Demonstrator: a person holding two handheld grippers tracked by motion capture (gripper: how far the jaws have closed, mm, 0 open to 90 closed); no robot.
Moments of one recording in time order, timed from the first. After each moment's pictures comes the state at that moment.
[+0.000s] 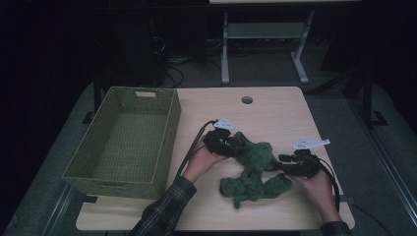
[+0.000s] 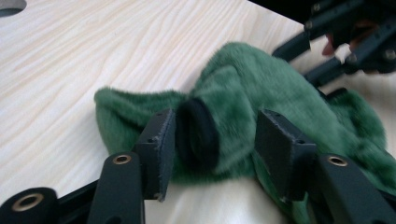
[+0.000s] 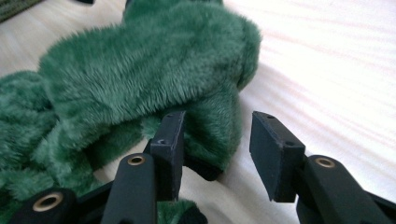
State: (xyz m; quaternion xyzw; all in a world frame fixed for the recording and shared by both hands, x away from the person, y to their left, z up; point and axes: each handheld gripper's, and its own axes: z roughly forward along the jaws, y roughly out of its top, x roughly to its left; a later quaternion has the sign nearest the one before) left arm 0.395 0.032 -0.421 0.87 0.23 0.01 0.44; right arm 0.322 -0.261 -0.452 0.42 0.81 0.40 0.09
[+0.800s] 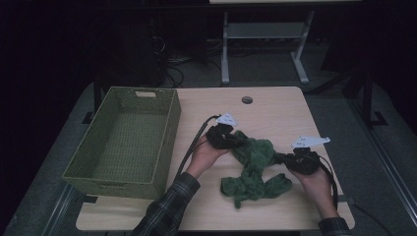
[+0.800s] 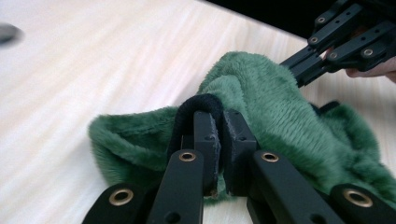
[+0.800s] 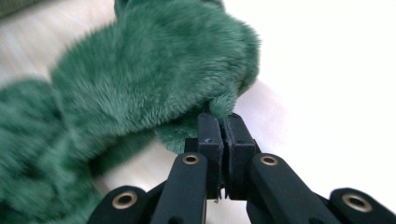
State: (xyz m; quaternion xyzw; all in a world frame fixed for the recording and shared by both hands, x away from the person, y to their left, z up) left arm 0.400 0.034 -0.404 0.86 0.21 0.02 0.46; right arm 0.323 -0.256 -0.438 0.39 0.81 0.41 0.13
